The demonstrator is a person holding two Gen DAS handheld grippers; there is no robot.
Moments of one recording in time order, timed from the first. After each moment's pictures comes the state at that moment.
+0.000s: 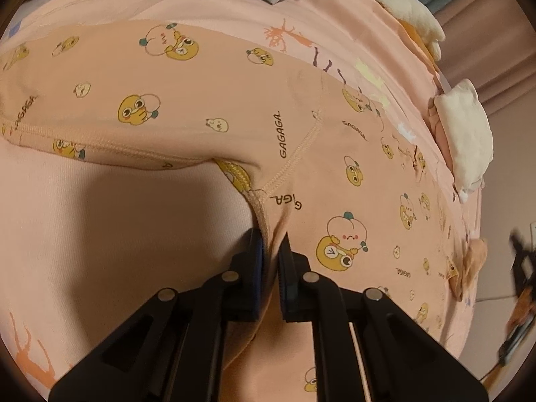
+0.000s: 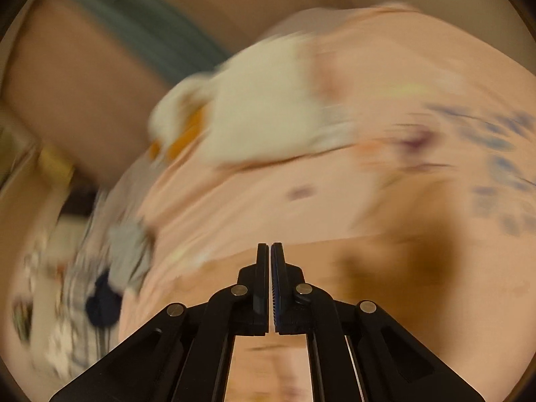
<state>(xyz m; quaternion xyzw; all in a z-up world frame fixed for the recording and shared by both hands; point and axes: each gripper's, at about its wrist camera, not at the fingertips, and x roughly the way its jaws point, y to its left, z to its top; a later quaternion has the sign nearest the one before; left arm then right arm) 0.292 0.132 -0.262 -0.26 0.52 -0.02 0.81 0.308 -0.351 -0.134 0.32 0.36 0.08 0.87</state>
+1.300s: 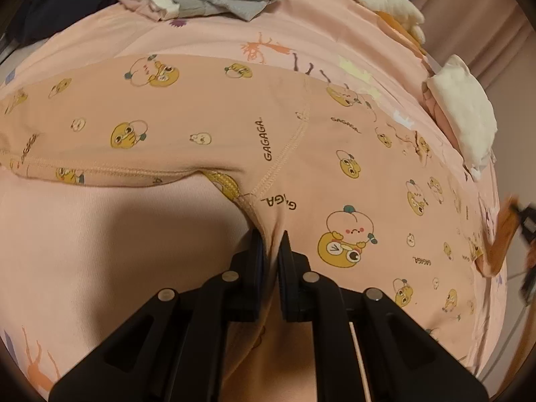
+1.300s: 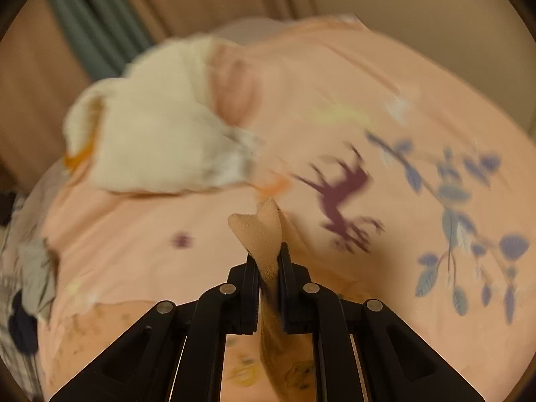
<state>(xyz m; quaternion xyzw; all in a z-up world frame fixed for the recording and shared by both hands) 0.287 0.117 -0.263 -0.18 0.49 -0.02 0.86 0.375 -0.429 -0.184 0.24 0.38 -0.09 0.89</state>
